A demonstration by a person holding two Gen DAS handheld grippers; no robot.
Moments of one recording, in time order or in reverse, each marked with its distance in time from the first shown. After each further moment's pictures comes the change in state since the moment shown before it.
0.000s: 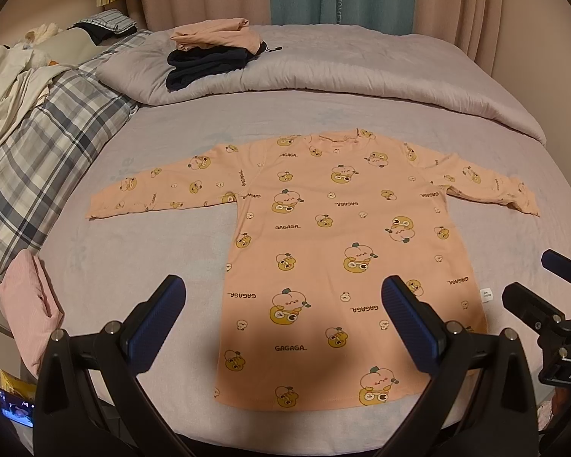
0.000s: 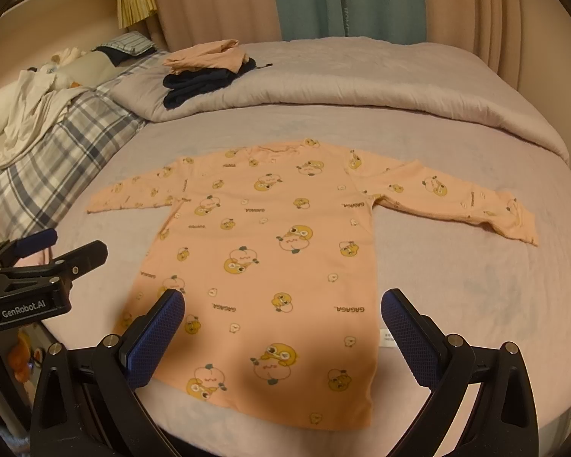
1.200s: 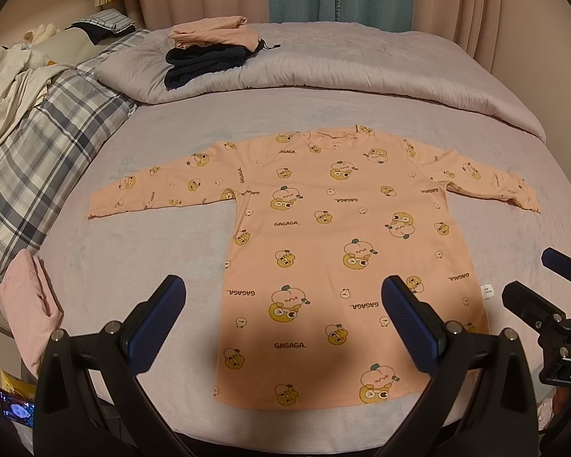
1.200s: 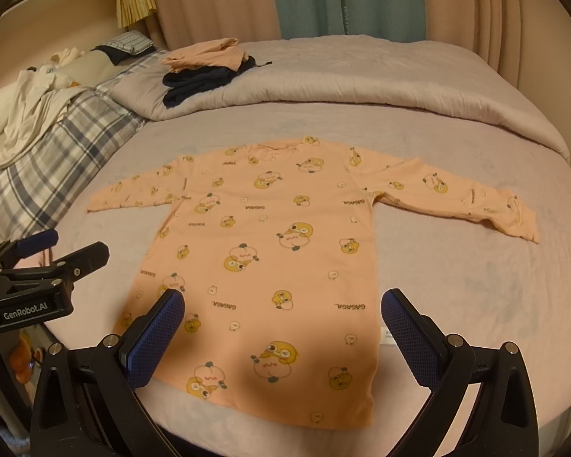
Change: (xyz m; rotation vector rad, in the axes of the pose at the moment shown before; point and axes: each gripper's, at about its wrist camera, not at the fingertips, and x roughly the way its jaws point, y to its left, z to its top) left arm 0.002 -0.002 -0.001 0.003 0.003 0.000; right arm 0.002 0.000 -0.003 0.006 0.002 0.001
